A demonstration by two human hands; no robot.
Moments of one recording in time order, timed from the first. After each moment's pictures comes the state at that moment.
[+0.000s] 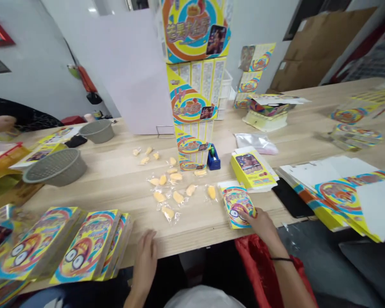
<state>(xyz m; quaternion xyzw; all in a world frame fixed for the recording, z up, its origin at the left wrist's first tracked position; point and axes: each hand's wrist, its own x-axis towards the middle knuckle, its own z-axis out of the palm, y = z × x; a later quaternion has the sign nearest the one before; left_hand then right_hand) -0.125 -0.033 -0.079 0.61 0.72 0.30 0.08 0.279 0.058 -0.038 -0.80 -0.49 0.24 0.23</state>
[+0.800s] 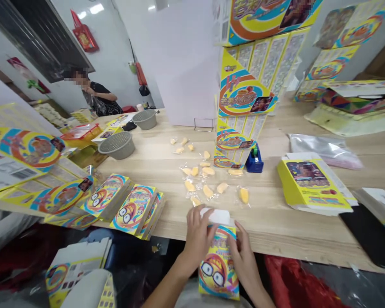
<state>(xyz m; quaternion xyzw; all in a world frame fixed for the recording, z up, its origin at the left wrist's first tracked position) -0.011 -0.008 0.008 0.70 0.64 0.28 0.13 0.140 -0.018 -0.054 -0.55 -0.55 0.48 0.42</state>
